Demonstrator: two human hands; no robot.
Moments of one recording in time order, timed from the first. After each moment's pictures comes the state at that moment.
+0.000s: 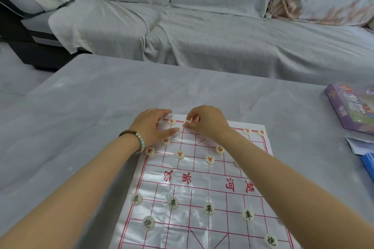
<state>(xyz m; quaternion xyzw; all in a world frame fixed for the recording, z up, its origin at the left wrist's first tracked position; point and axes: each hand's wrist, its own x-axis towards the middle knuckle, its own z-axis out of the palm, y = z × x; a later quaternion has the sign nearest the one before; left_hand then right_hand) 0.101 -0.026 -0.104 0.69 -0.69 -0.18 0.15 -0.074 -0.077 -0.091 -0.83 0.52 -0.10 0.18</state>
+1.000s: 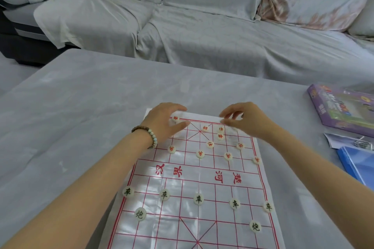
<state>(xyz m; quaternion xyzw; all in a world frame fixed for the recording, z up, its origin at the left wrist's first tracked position) 0.059 -0.026 -0.090 0.63 -0.72 -0.20 0.21 -0.180 -0.062 -0.055 -0.79 0.54 -0.14 0.25</state>
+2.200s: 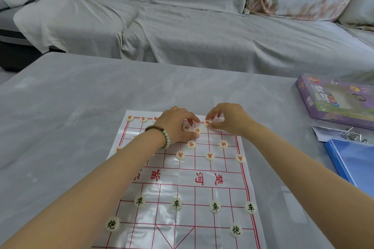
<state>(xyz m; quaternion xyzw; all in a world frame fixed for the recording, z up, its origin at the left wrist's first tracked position) -0.011 -0.053 -0.097 0.58 -0.78 -0.19 0.11 -0.197 -0.090 -0.085 -0.82 0.54 -0.05 0.16</state>
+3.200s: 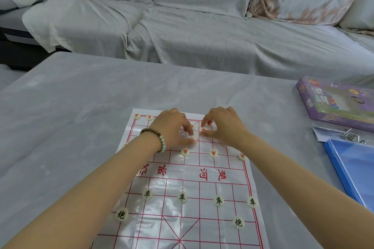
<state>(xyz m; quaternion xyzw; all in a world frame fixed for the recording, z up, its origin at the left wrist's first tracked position) 0.003 -0.028 -0.085 0.58 -0.81 -0.11 0.08 -0.172 -0.057 -0.082 -0.86 0.51 -0.04 0.04</state>
